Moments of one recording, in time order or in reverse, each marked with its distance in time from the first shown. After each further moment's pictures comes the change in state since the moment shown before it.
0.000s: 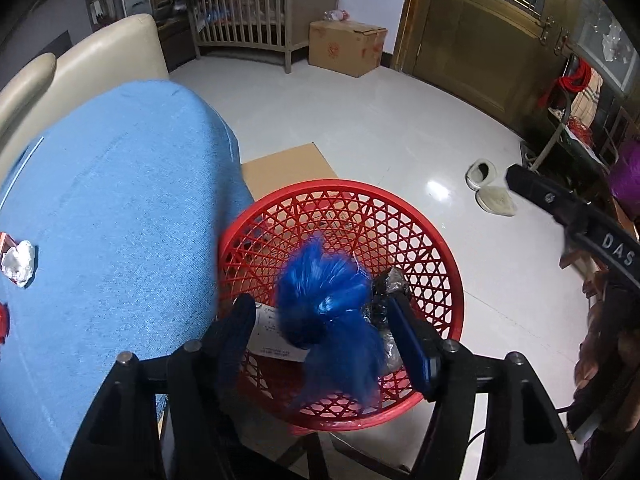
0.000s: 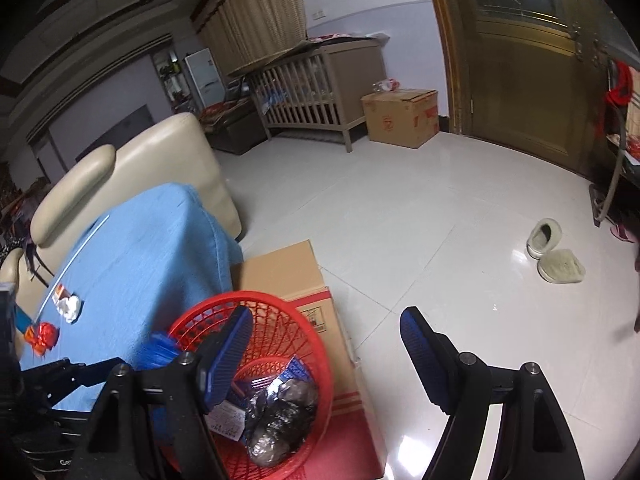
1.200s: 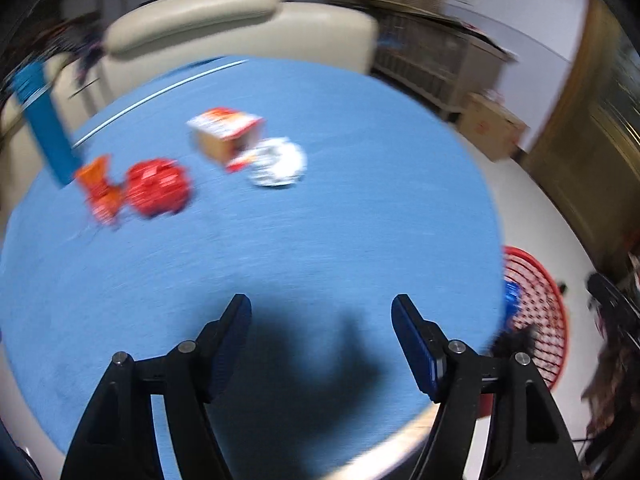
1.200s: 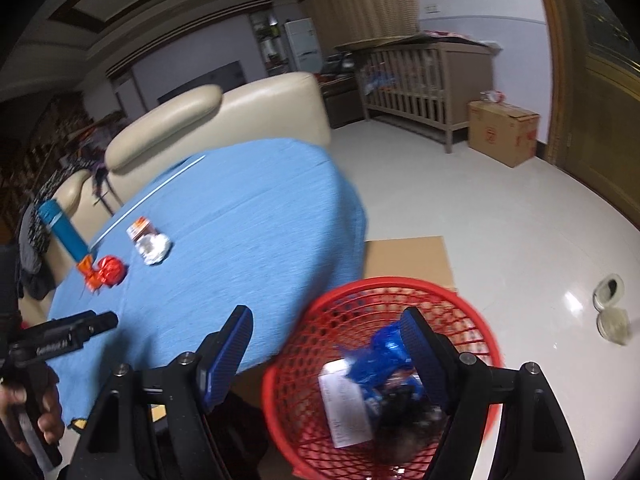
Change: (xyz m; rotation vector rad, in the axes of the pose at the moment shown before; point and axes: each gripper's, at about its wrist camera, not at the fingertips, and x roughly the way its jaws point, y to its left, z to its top) left arm -0.099 0.220 -0.108 -0.520 -0.139 0.264; right arm 0.013 0.164 -0.026 -0.274 0.077 0.254
